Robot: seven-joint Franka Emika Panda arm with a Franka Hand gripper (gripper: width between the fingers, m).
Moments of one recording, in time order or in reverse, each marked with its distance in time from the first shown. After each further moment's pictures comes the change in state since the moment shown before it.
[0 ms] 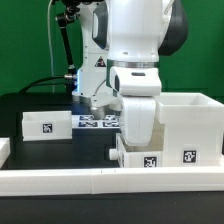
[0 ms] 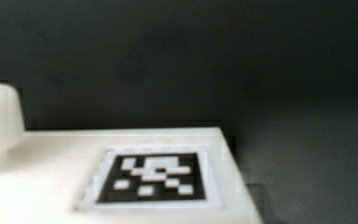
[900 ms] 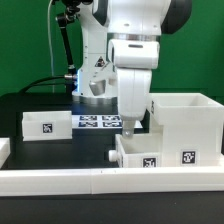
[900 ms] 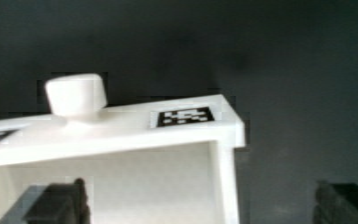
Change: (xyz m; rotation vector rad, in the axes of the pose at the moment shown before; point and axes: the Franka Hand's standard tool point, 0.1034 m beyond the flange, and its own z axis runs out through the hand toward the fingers) arm -0.008 0.009 -0.046 0.004 -0.013 0.103
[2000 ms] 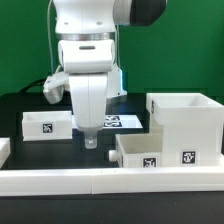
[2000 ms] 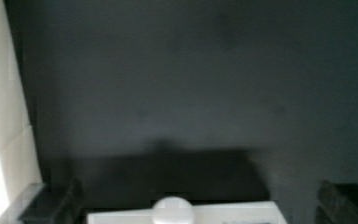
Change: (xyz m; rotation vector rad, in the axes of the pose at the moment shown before) arm -0.063 0.041 0.011 0.059 0.105 -0.112
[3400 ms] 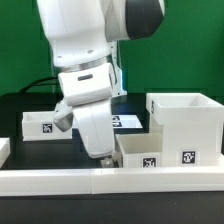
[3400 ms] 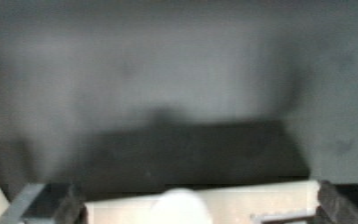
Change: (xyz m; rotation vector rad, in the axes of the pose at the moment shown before) arm 0.032 -0.001 0.031 0.003 0.168 0.040
